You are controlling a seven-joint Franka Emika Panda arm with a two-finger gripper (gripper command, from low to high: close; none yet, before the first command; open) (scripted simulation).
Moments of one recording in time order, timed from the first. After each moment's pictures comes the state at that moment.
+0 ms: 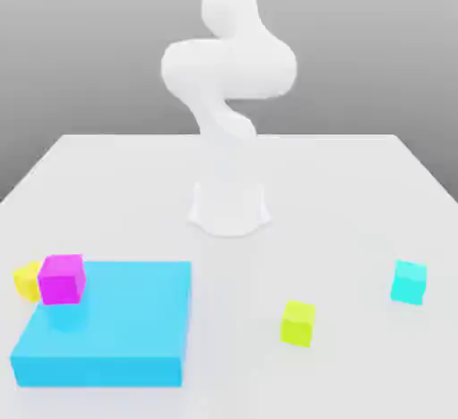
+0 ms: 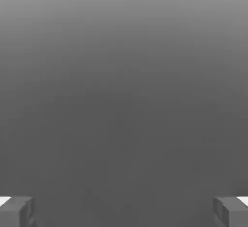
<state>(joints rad) -0.08 -0.72 0.00 -2.33 -0.01 2.34 0.91</state>
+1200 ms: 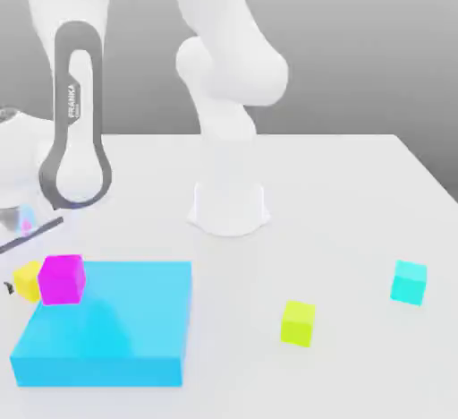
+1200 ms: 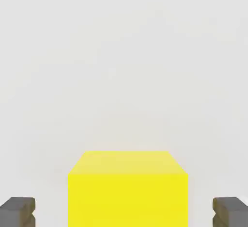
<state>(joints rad) -0.84 0.36 -0.08 -2.62 0.17 2.97 1.88</state>
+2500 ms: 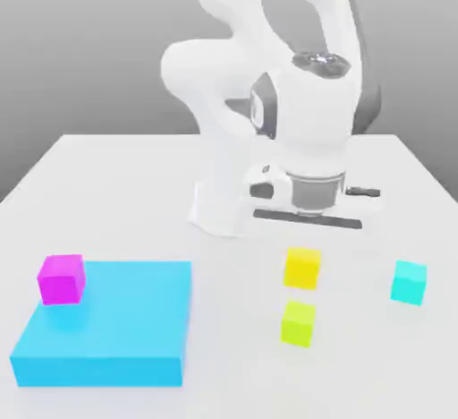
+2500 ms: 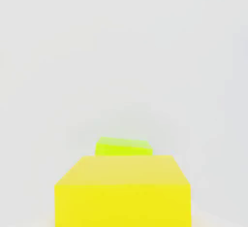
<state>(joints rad) 0.04 -0.09 0.27 -2.84 0.05 2.76 1.26</state>
